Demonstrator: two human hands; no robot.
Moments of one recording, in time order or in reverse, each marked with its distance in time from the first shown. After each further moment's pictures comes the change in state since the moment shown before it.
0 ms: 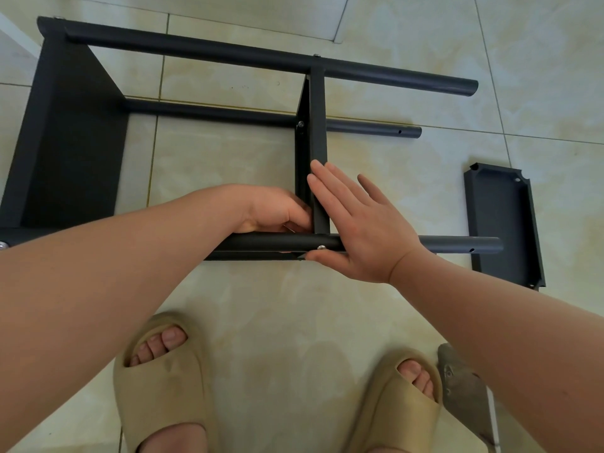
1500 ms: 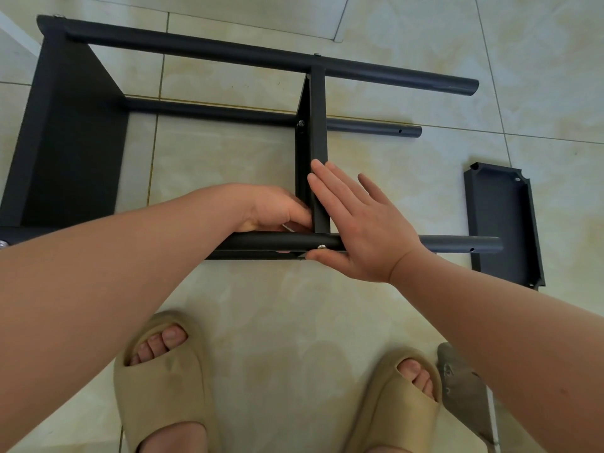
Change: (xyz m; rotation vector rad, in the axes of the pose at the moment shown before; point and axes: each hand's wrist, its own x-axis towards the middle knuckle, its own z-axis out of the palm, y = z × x) left_hand 0.002 -0.001 0.000 0.013 0.022 0.008; right_hand 0.000 0.001 0.001 -0.005 0.016 -0.002
